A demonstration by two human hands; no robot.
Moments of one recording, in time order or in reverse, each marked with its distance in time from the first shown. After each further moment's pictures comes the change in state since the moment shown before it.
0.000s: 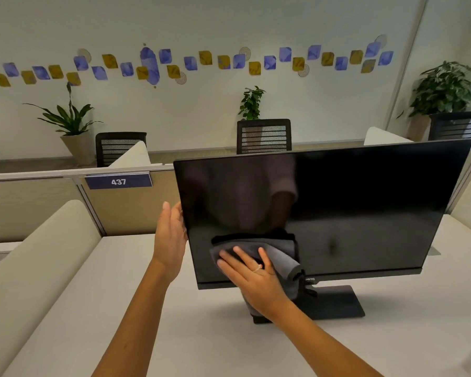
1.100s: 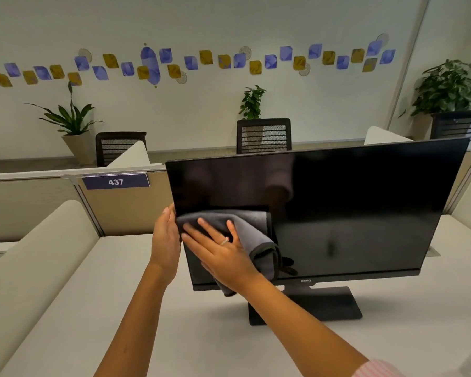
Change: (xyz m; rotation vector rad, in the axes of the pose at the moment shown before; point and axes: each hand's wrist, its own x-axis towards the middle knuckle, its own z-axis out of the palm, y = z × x) left_hand -0.002 -0.007 0.005 -0.025 0.116 0.078; right_hand 0.086 -0.010 -0.027 0.102 0.058 -0.081
